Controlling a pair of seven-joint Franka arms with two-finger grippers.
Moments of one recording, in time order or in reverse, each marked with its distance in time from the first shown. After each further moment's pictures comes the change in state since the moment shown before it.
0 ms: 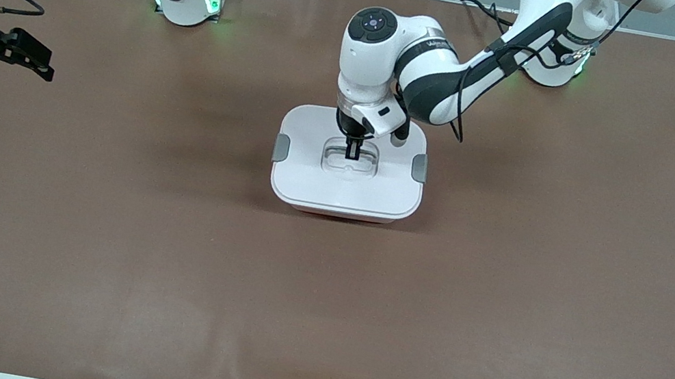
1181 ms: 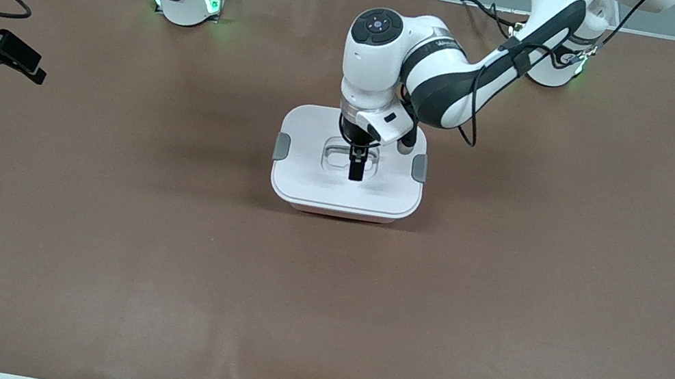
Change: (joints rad) left arm 0.024 -0.005 0.006 0.091 0.007 -0.090 0.046; right arm -0.015 0.001 -0.006 0.027 0.025 0.010 0.164
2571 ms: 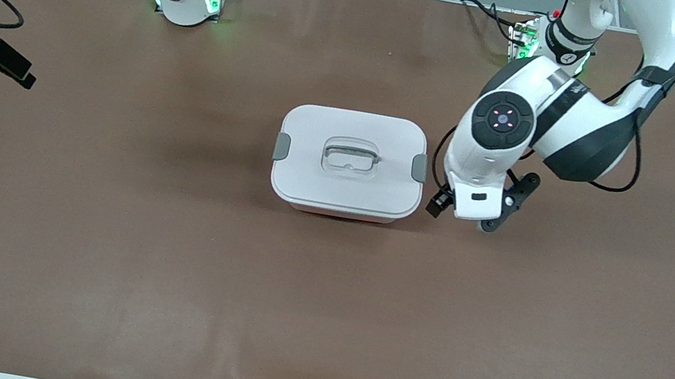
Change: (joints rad) left arm 0.319 -0.112 -0.006 0.041 -0.212 -0.359 1.162; right arm -0.008 0.000 -0.002 -0.007 -0.046 0.025 0.079
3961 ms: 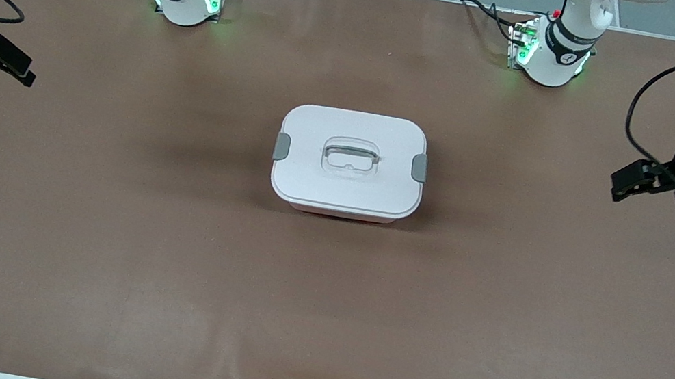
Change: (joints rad) left arm 0.007 -0.327 0.460 0.097 -0.199 -0.198 1.259; right arm 0.001 -0.004 0.012 -0.002 0.000 -0.006 -0.091
